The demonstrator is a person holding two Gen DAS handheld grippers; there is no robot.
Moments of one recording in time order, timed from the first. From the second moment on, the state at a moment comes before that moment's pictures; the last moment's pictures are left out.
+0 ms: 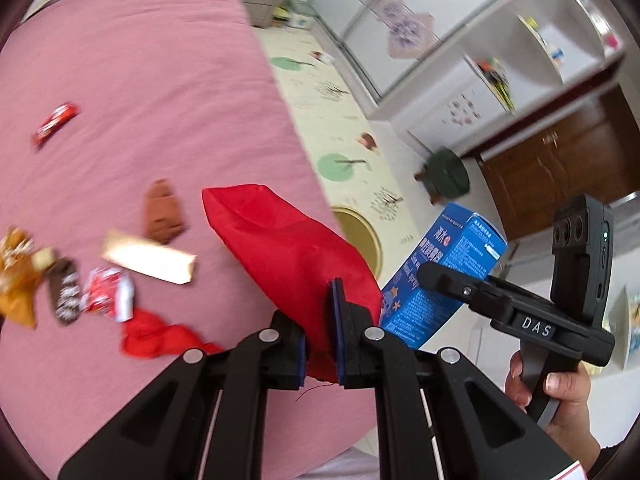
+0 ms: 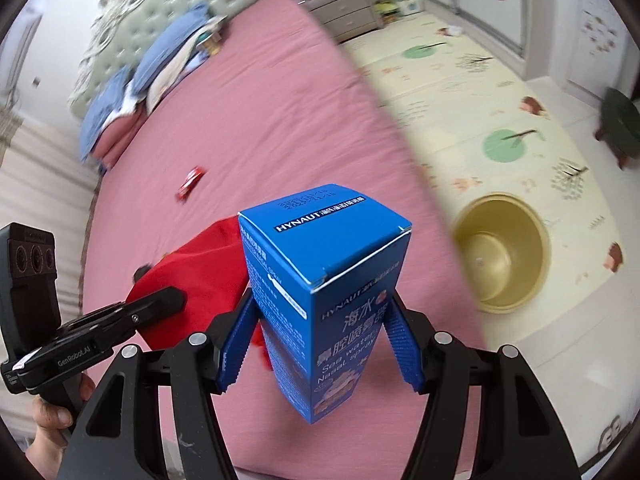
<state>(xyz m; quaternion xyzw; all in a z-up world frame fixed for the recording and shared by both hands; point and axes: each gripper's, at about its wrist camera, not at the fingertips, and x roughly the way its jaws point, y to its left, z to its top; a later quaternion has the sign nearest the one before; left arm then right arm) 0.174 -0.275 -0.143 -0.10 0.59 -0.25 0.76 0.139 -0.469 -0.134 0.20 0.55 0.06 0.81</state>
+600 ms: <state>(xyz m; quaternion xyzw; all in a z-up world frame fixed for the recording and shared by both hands) 0.209 -0.499 -0.202 0.02 0.62 -0.38 0.69 0.140 -0.670 -0.182 0.22 0.54 -0.09 0.81</state>
